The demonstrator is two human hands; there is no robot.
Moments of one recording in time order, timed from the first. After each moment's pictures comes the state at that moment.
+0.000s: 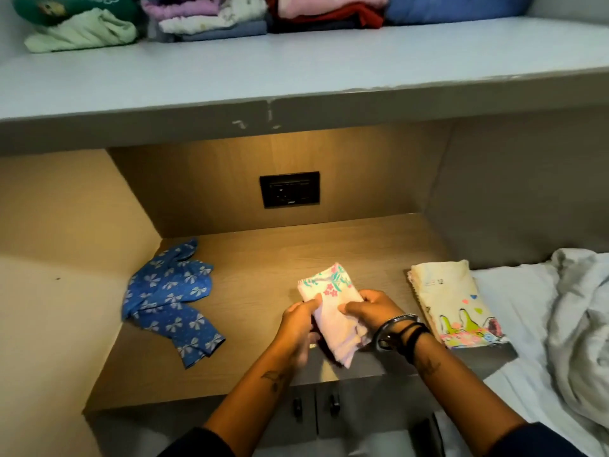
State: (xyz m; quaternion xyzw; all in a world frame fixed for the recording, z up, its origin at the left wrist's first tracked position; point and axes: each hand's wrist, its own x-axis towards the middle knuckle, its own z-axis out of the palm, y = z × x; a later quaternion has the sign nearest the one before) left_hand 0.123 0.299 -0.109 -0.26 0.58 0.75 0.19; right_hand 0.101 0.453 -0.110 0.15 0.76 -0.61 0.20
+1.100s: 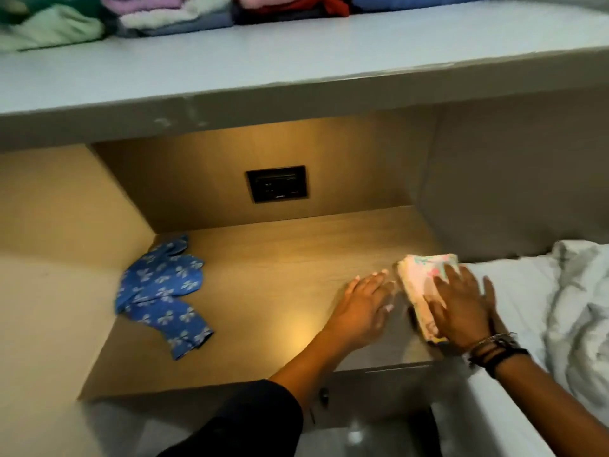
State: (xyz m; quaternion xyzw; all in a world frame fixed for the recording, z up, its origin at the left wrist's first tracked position) left_hand 0.103 0.404 -0.138 0.29 0.93 0.22 0.00; right_hand 0.129 0.610 -0.118 0.03 1.00 -0.05 0.00
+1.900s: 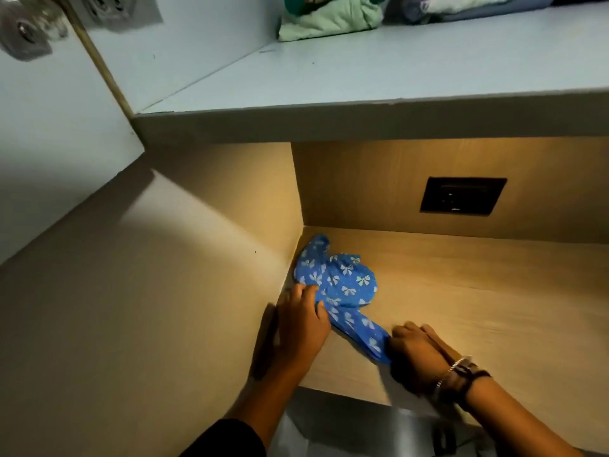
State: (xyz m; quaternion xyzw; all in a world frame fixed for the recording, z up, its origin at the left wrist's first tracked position) left_hand 0.138 0.018 -0.135 -0.17 0.95 0.23 -0.15; right_hand 0.111 0.241 -0.139 -0.34 0.93 -0.04 0.09
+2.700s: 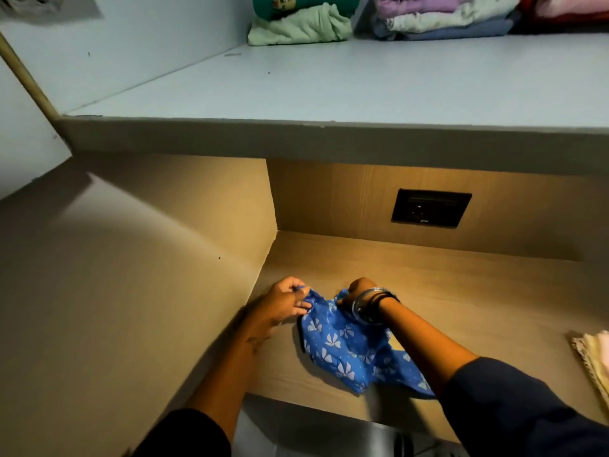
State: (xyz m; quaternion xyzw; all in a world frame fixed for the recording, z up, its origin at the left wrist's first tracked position) left_hand 0.071 0.013 -0.120 -0.21 0.70 0.67 0.11; right_hand -0.015 0.190 -0.134 -0.05 0.92 -0.28 0.27
